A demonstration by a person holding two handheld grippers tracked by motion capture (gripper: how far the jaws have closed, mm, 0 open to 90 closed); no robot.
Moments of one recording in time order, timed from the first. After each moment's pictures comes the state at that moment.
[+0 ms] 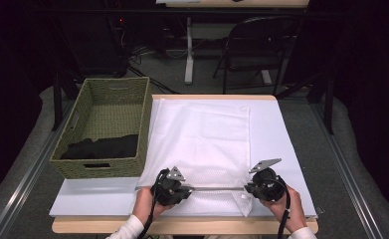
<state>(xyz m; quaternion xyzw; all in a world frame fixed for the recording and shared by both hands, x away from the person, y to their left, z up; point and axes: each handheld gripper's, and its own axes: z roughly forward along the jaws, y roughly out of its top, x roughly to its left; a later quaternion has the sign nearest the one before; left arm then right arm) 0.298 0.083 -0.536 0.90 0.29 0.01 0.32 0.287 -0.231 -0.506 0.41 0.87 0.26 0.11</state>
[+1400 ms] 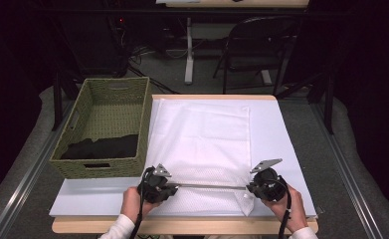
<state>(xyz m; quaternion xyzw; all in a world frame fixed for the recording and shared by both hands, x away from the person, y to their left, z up) 0.302 0.120 -0.531 0.89 0.34 0.03 0.30 0.287 -0.234 -0.506 0.41 0.87 0.24 0.12</state>
